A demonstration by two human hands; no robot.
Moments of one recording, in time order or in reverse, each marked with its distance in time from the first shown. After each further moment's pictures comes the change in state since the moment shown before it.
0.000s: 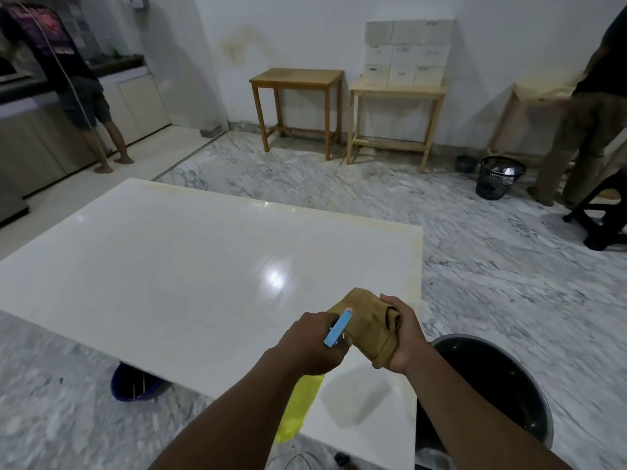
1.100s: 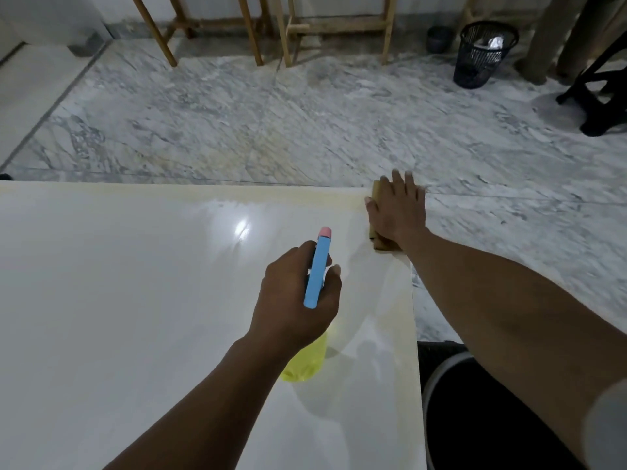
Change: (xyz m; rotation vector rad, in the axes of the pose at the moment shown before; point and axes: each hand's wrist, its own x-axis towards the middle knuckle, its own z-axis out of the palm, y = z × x) left_hand 0.331 0.025 0.016 -0.222 0.254 0.082; right_hand 0.384 -0.276 -0.117 -1.819 0.733 -0.567
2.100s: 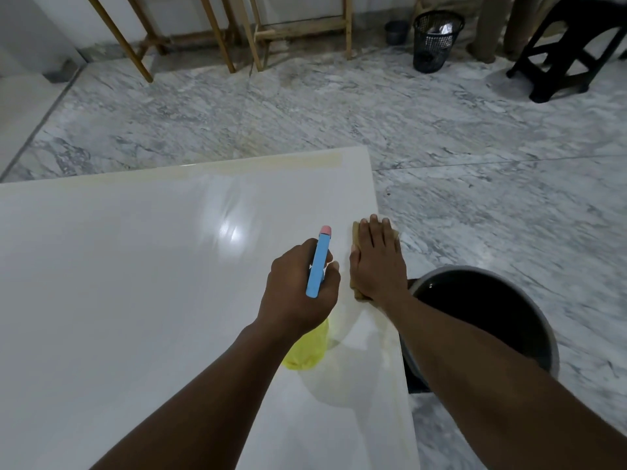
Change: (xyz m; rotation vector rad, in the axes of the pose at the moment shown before) left_hand -0.134 0.006 0.005 -0.011 -0.110 0.109; right_hand -0.256 -0.006 0.053 0.083 0.105 0.028
